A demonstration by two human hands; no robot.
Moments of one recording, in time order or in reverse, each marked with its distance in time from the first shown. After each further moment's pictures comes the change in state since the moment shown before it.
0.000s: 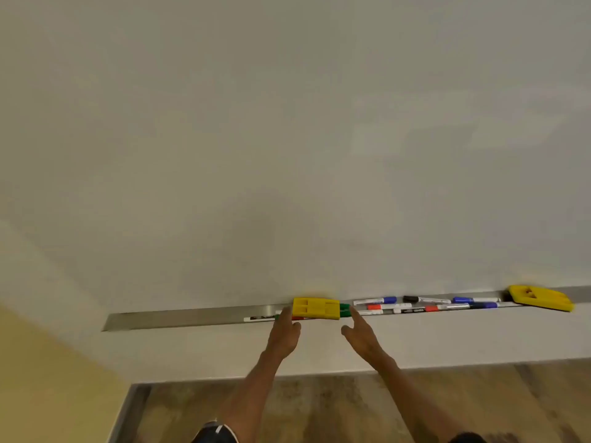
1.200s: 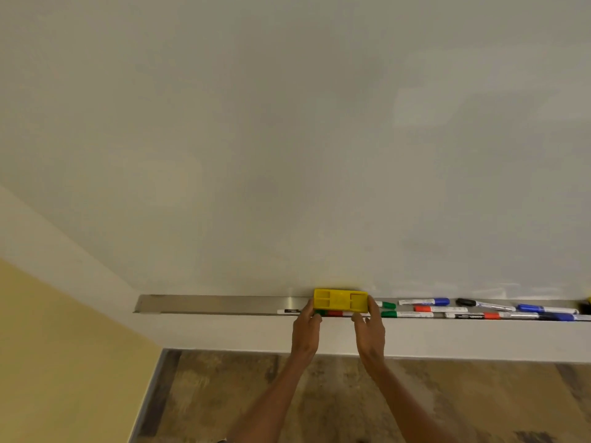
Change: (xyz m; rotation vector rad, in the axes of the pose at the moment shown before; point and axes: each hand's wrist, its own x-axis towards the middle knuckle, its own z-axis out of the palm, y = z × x) left_hand 0.053 -0.042 -0.010 -0.385 0.151 -0.035; right_hand 0.069 -0.022 0.095 0.333 0.348 0.036
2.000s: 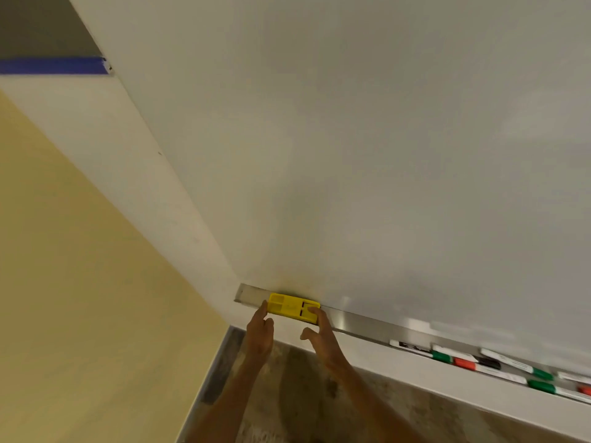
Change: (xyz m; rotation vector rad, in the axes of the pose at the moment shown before) left_hand 0.041 -0.143 -0.324 0.029 0.449 -0.150; right_hand -0.093 -0.058 0.322 -0.104 -0.718 -0.056
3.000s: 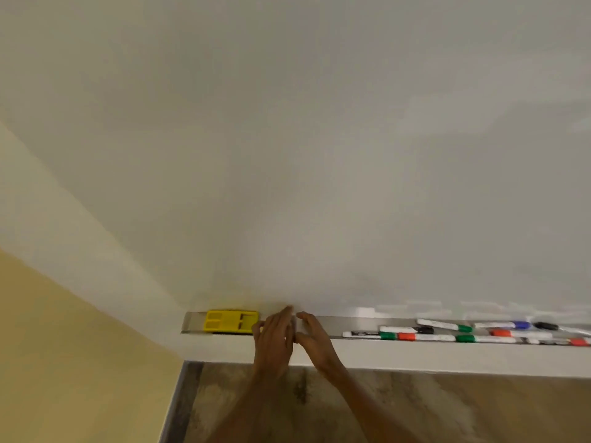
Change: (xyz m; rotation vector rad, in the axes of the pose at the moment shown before) left_hand -0.023 0.038 0.075 0.492 -0.072 0.694; right_hand -0.016 0.005 -0.052 0.026 0.168 -0.029
